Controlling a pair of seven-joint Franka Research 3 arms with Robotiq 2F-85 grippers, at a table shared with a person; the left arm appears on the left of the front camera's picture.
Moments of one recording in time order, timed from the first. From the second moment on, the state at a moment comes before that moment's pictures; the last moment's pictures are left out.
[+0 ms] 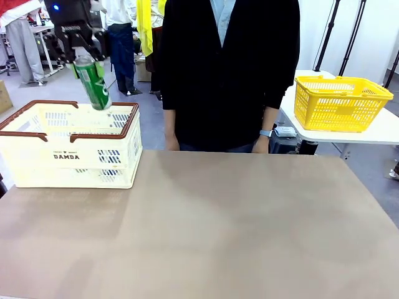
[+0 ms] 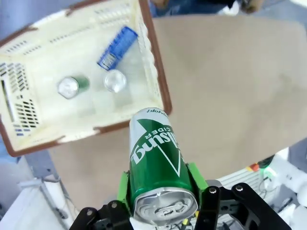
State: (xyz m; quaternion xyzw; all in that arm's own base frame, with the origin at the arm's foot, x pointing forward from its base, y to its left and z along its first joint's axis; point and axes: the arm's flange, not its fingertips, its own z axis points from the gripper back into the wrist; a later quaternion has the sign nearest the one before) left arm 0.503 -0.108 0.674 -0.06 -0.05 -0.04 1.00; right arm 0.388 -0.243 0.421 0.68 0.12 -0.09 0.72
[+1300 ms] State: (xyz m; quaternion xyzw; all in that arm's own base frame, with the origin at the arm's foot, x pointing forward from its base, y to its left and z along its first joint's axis) left arm 0.646 -0.007 0.468 -0.05 -0.01 0.09 0.99; right arm 0.388 -0.242 0.421 0.68 0.12 -0.09 0.72
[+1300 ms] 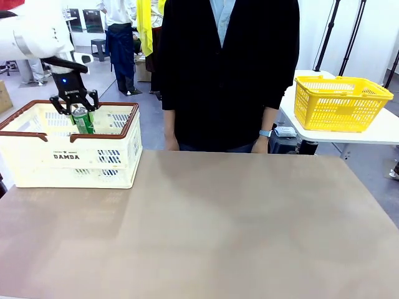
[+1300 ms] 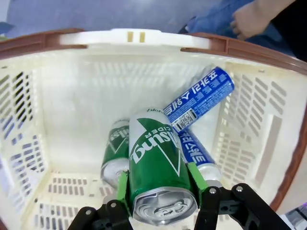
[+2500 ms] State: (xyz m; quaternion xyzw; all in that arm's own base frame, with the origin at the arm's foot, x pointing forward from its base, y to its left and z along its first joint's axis) left arm 0.658 -0.023 0.433 -0.05 0.04 0.05 1.00; right arm 0.388 -0.242 0.421 0.68 0.12 -0.09 0.72
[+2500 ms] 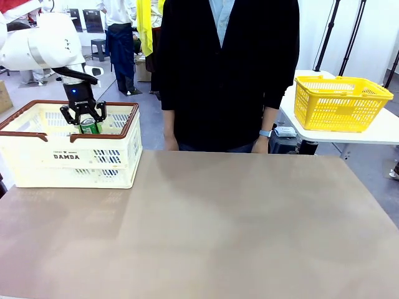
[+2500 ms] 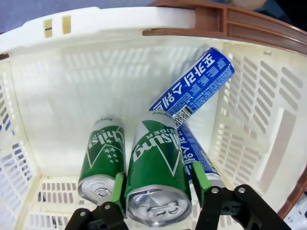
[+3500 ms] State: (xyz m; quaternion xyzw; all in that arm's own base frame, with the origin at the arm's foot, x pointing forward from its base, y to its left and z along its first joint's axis) left arm 0.627 -0.009 0.517 -0.05 -0.02 0.06 1.00; right arm 0.388 -0.242 0.421 0.68 0.12 -0.09 0.72
